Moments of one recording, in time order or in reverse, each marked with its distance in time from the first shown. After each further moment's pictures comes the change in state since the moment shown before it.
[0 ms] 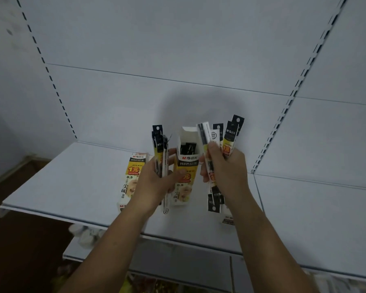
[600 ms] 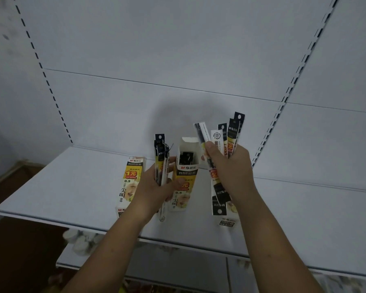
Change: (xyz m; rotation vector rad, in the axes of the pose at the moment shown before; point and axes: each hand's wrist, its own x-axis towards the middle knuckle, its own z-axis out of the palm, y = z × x) left_hand -0.006 -0.005 -0.003 0.045 -0.043 -0.024; right_hand 0.000 -0.022 -0.011 -0.142 0.085 -0.022
